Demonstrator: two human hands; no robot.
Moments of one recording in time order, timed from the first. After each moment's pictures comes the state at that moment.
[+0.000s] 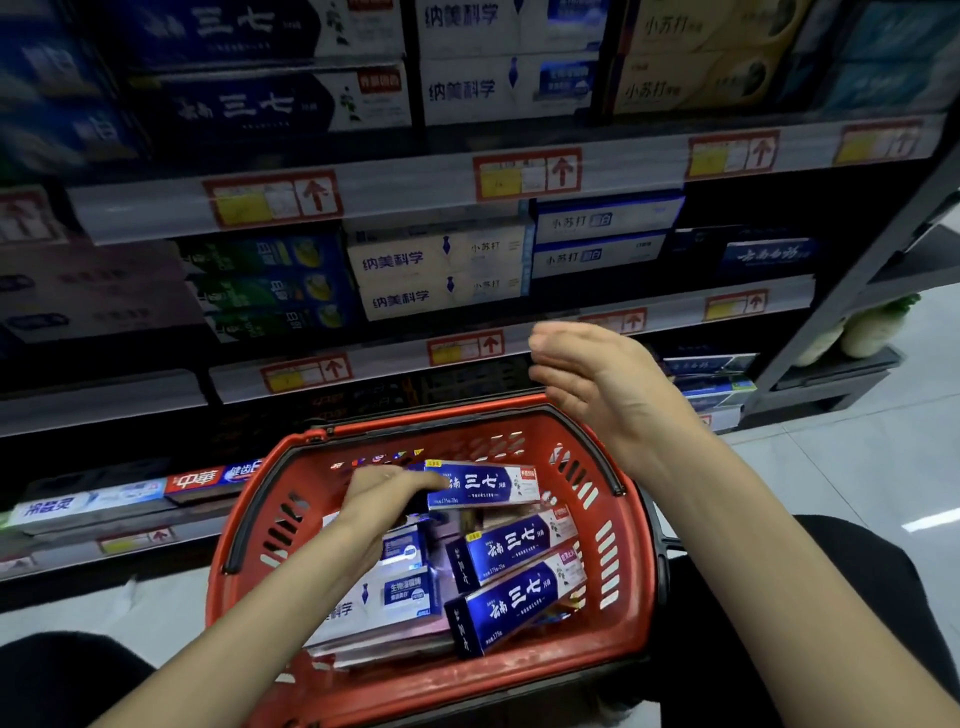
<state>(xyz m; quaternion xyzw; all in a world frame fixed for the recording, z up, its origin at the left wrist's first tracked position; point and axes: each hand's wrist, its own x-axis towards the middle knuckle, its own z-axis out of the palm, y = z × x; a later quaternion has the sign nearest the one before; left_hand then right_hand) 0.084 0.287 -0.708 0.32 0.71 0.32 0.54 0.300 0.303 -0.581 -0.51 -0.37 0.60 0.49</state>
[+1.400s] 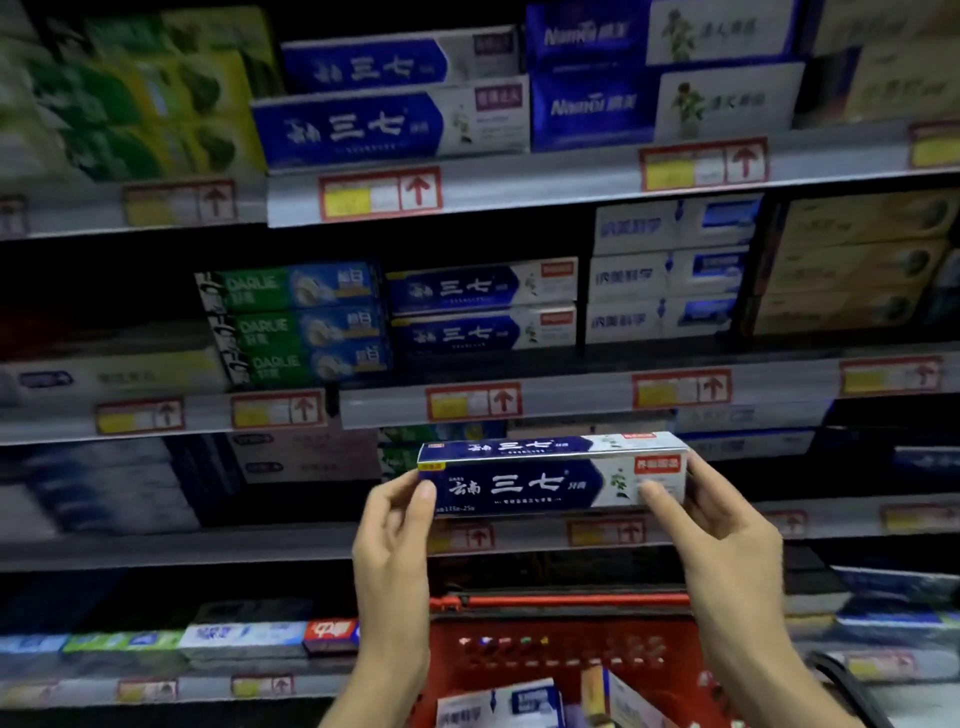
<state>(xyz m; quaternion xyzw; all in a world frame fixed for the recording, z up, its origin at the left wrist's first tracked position) 0.008 0.278 -0.563 0.35 0.54 0.70 0.31 0.231 0.318 -0.566 -0.44 -0.45 0.43 0.65</state>
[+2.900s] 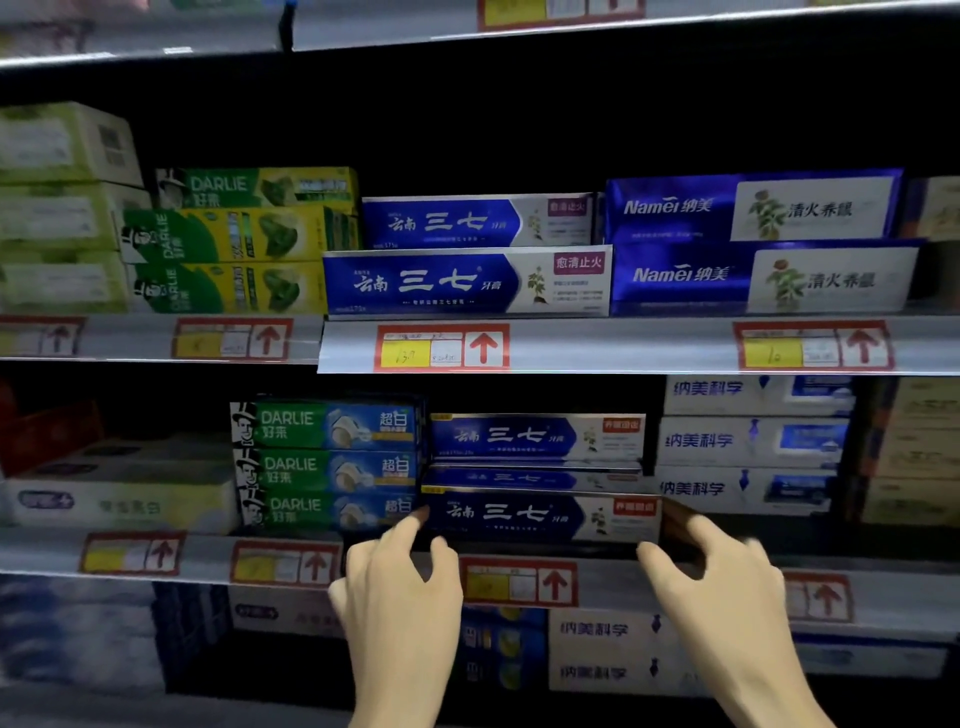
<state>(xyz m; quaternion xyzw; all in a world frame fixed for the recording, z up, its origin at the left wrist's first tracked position) -0.037 0.373 -0.477 0.39 0.79 0.47 0.10 0.174 0.420 -0.467 -0.64 -0.60 0.24 0.40</state>
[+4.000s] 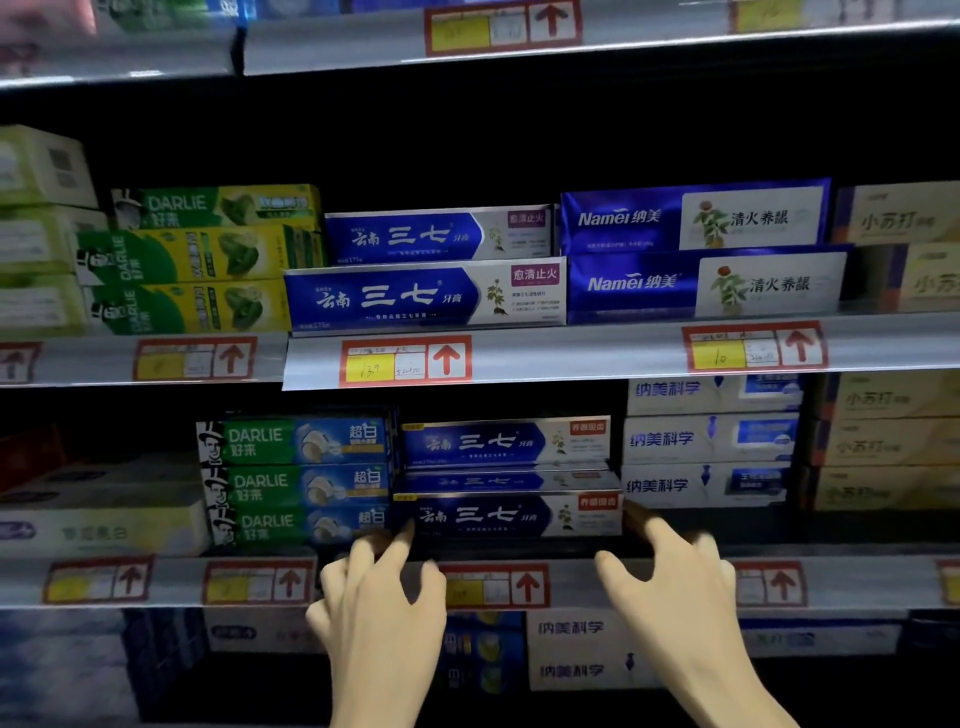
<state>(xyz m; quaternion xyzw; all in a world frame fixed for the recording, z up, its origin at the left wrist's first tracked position) -0.034 0.377 -0.479 0.45 0.81 0.36 0.05 0.173 0.421 -0.469 -0.67 -0.62 0.23 0.34</state>
